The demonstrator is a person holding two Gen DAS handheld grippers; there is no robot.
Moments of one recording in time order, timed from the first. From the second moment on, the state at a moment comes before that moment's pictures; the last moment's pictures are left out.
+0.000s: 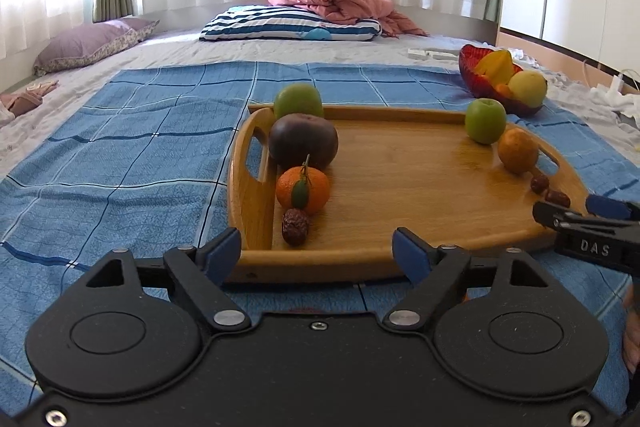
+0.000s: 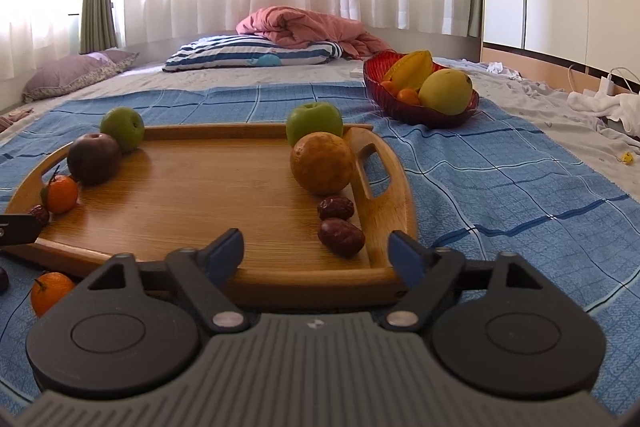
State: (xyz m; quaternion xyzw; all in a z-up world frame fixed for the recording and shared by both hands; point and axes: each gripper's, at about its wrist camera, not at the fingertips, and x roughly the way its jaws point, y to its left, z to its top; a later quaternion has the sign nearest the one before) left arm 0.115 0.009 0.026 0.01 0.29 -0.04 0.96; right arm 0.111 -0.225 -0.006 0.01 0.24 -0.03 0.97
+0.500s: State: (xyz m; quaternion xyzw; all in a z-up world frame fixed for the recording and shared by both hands) left arm 0.091 0.026 0.023 0.00 0.29 -0.04 0.96; right arm 0.087 -0.208 -0.003 -0.01 0.21 0.01 0.98
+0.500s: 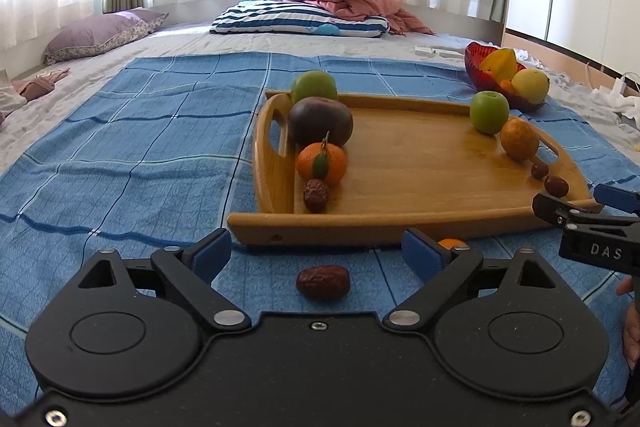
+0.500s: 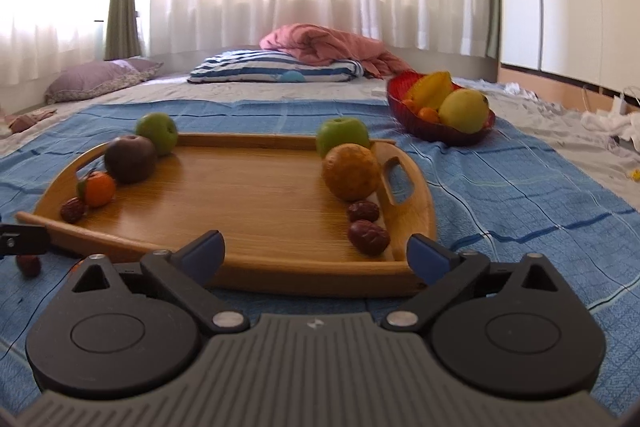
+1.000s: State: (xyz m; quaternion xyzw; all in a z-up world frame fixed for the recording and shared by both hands) left arm 0.083 0.030 0.015 0.00 0.30 -0.04 0.95; right arm 0.066 -0.176 -0.005 -0.03 0.20 0.06 0.98
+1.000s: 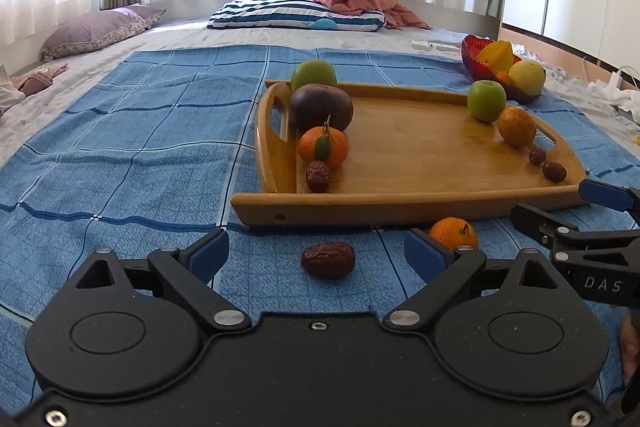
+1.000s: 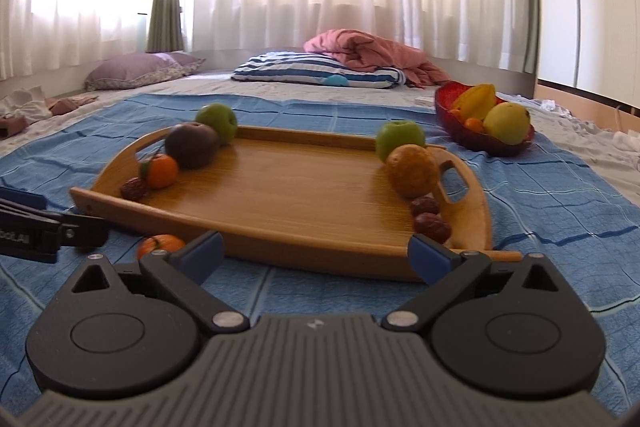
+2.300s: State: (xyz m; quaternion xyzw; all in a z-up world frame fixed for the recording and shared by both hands) left arm 0.083 0.028 0.009 -0.02 0.32 -0.07 0.94; right arm 0.058 -0.137 -0.011 -0.06 0.22 0.17 0.96
